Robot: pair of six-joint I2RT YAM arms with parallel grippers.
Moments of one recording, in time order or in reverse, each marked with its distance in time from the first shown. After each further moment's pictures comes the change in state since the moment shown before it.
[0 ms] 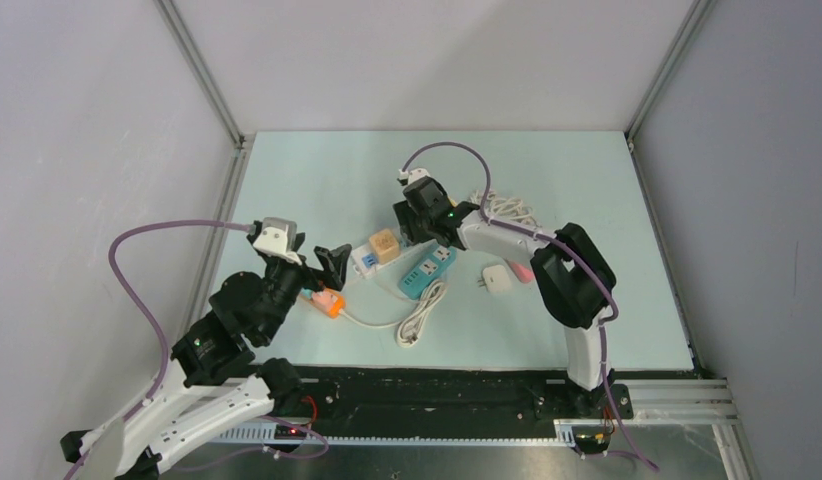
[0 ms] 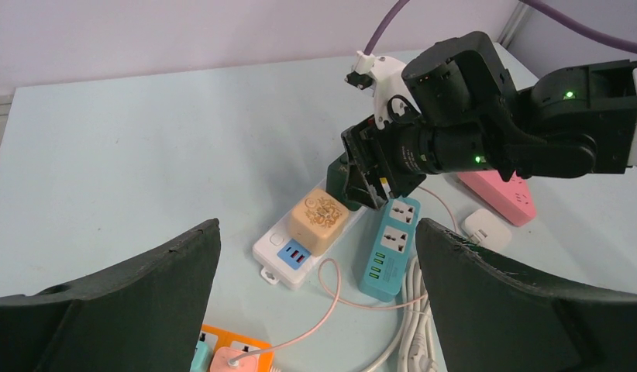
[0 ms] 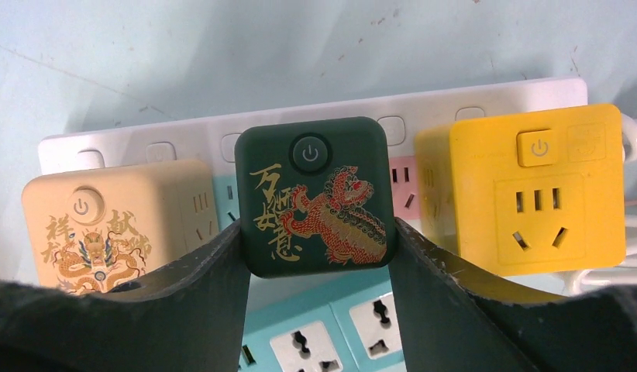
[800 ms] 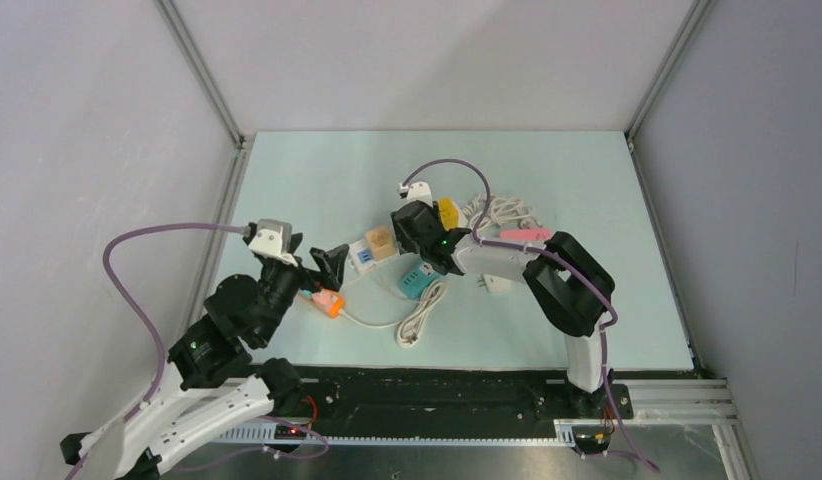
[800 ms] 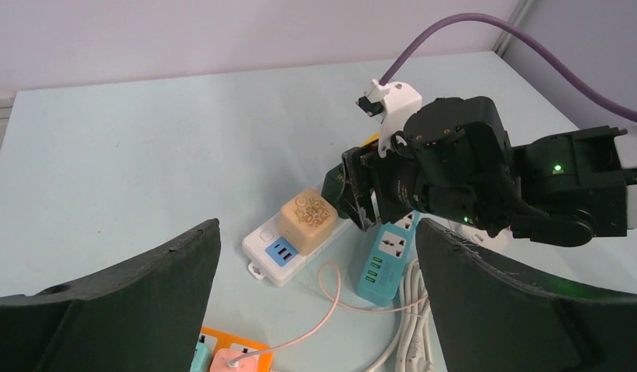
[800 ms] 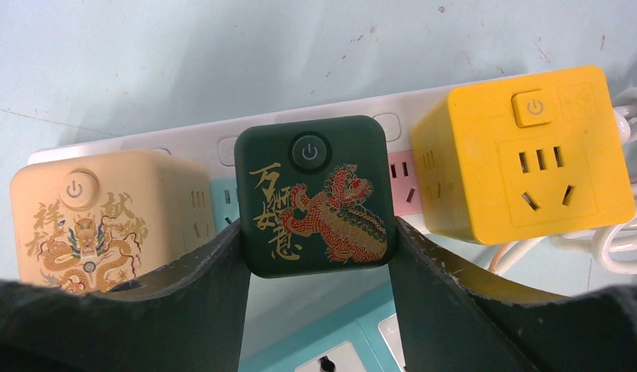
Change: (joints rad) left arm 0.000 -0.018 -0.001 0.000 0.000 0.000; right arm 0.099 -0.029 -0.170 0.268 0.260 0.099
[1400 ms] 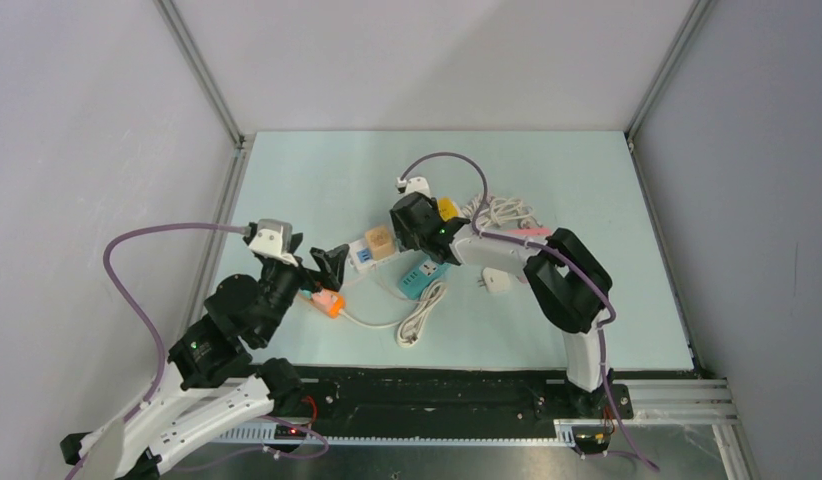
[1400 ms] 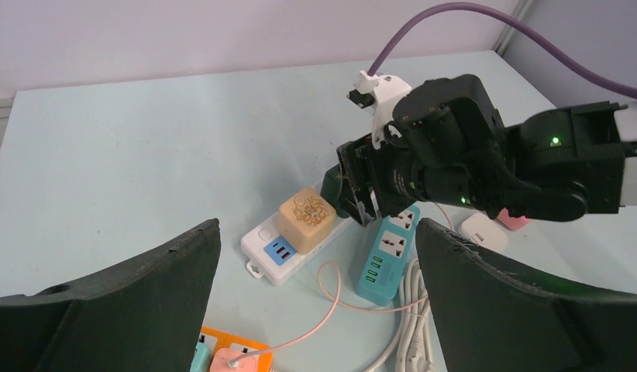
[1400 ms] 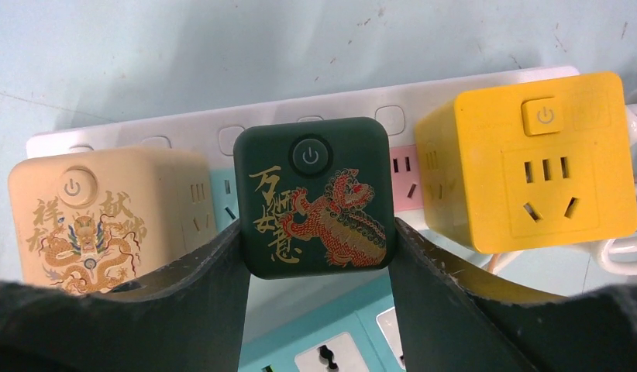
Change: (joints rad) left arm 0.000 -0.003 0.000 0.000 0.000 0.000; right arm -0.018 0.009 0.064 -0.094 -0.055 0.013
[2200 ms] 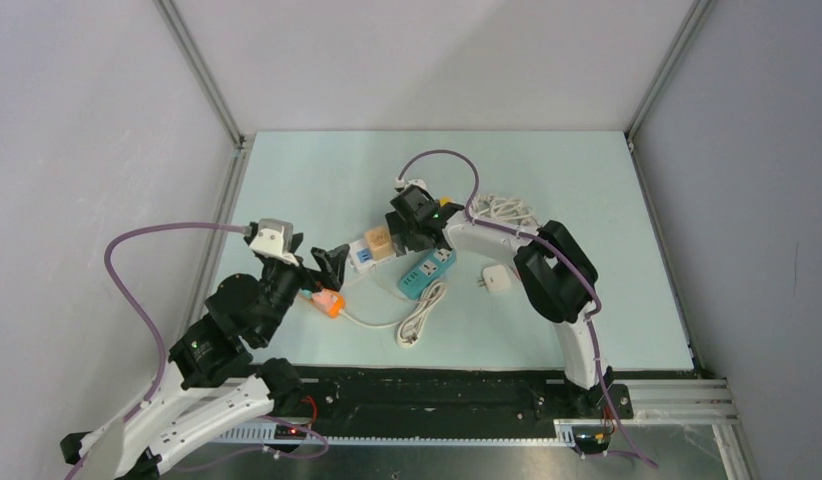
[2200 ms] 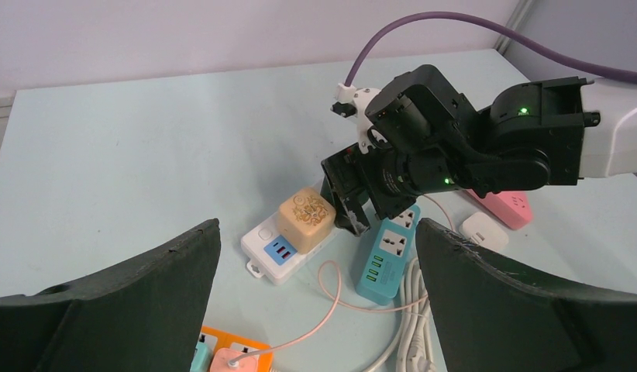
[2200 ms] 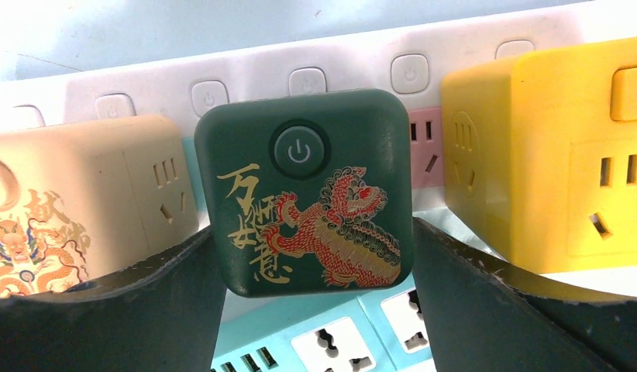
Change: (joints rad) left arm 0.000 0.004 0.000 0.000 0.000 0.000; right arm -0.043 0.105 0.199 -0.307 -0.132 0.033
